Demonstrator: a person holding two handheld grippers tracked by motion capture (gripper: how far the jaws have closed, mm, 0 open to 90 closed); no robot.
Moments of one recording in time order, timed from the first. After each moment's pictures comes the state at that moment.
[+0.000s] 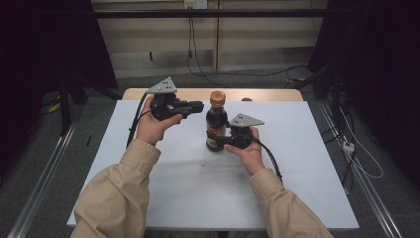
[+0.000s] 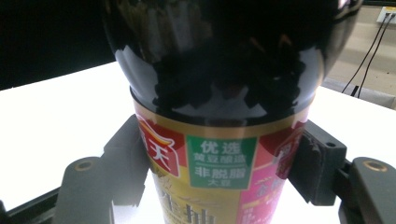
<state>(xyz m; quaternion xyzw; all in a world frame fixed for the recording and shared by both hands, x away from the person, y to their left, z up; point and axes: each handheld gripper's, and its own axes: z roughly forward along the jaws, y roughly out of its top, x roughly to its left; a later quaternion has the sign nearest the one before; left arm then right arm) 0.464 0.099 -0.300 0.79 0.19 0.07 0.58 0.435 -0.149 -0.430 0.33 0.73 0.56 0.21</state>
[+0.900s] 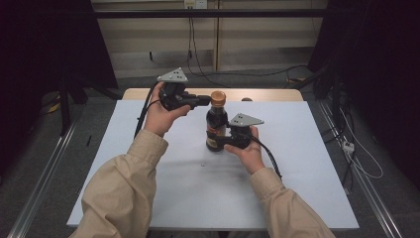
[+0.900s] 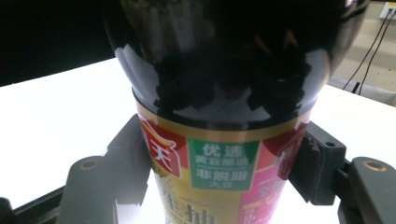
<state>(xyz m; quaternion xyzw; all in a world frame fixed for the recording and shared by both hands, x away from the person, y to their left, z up) 0.474 0.076 -0.281 0.82 0.18 0.06 0.54 0.436 -0.149 -0.428 0.33 0.74 0.55 0.21</state>
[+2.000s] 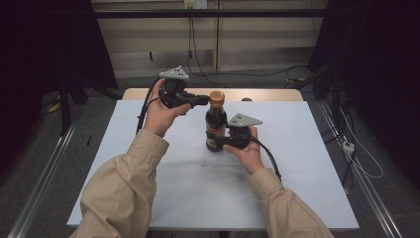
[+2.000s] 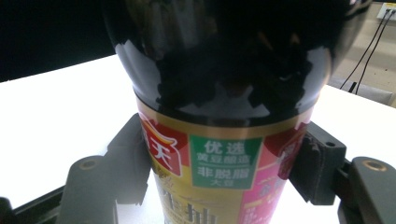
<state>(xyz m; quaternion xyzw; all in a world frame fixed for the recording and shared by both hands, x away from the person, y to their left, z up) 0.472 0.075 -0.274 0.82 0.22 0.05 0.52 0.435 -0.146 -0.429 0.33 0.74 0.54 0.21</state>
